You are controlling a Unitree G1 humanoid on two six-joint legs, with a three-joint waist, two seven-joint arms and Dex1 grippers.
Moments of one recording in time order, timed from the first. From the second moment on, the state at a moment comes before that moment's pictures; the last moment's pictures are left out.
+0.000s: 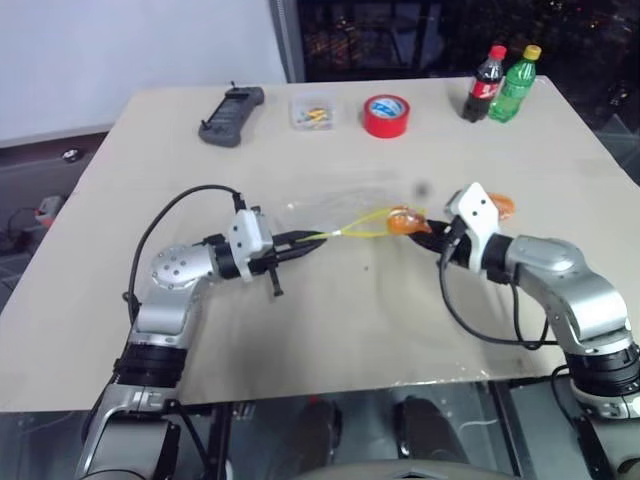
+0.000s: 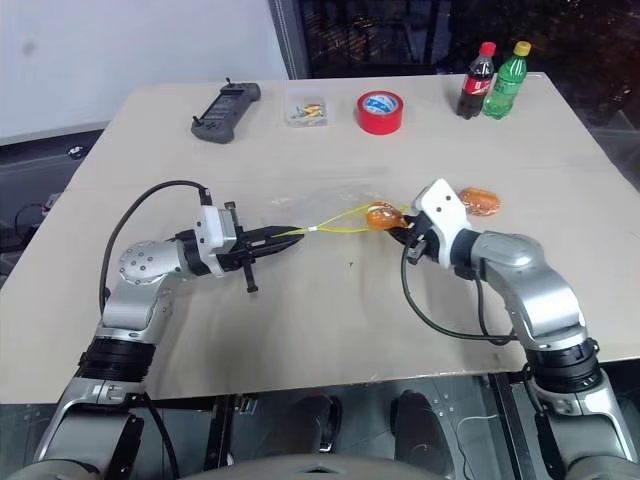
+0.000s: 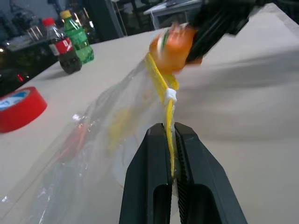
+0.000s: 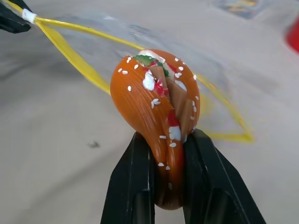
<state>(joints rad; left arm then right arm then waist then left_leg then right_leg) -0.37 0.58 -0.01 0.09 -0.34 -0.14 -1.15 -0.46 -0.50 0.12 -0.33 0.28 0.76 0.68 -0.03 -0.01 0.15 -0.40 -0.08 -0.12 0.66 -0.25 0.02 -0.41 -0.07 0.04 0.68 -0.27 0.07</state>
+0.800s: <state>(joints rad) -0.26 0.58 -0.05 -0.03 -0.30 -0.10 -1.05 -0.54 -0.30 0.17 -0.11 0.24 0.70 0.55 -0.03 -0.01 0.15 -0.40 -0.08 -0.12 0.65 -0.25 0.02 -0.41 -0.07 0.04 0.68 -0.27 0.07</state>
